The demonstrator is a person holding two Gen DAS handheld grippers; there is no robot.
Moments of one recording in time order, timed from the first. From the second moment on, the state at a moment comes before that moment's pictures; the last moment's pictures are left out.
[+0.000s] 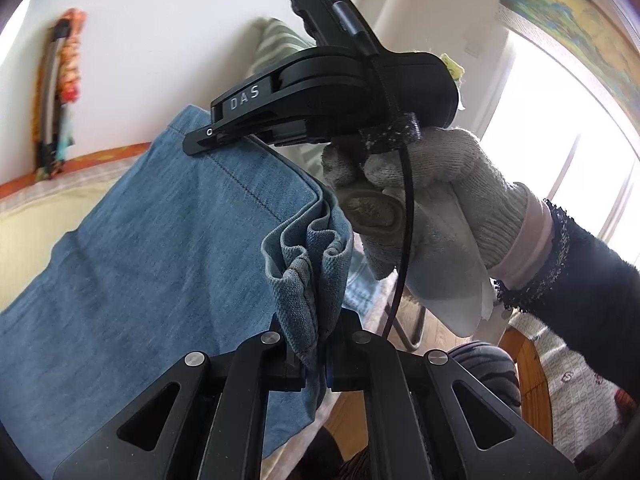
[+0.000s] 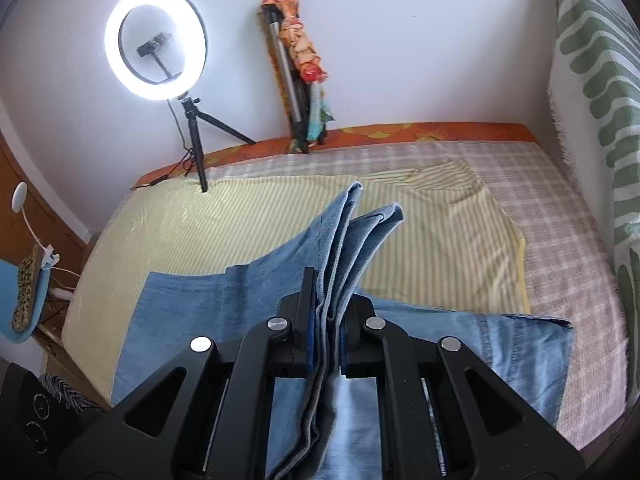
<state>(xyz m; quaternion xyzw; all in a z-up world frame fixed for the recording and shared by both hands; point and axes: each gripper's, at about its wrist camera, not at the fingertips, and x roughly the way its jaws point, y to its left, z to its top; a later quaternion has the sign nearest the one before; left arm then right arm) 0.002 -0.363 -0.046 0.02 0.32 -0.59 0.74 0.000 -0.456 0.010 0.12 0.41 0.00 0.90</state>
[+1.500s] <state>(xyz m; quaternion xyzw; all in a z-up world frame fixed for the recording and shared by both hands) 0.023 -0.294 -0.055 0.04 0.39 -0.53 0.75 -0.046 -0.570 -0.029 0.03 0.45 -0.17 0.88</state>
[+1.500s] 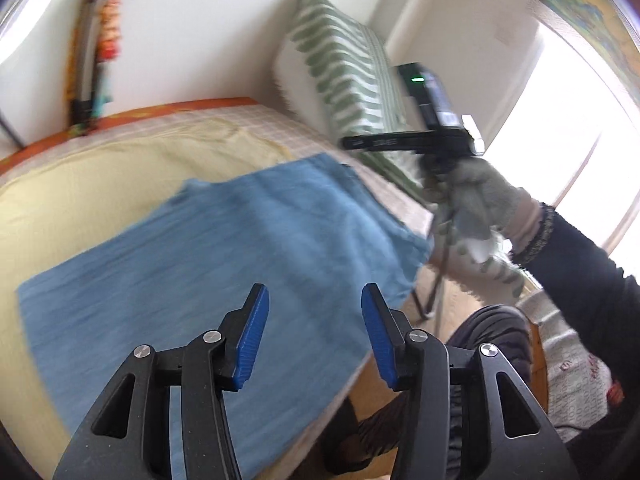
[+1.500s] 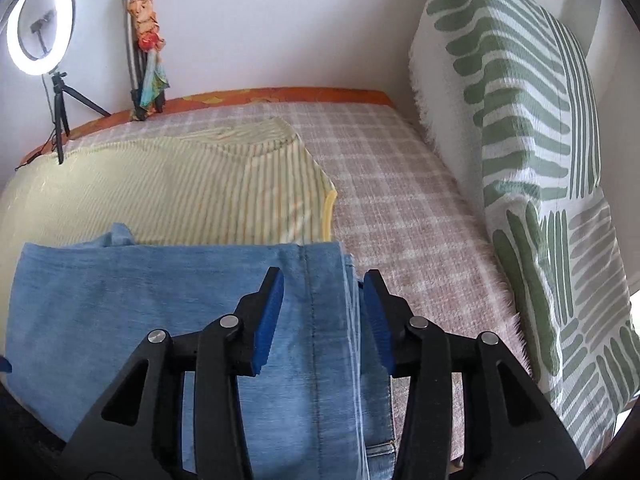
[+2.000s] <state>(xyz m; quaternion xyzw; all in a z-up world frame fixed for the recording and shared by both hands) 0.058 -0.175 -0.126 -0.02 0.48 -0.38 0.79 0.080 -0.470 -0.087 0.03 0.51 0.07 0.86</state>
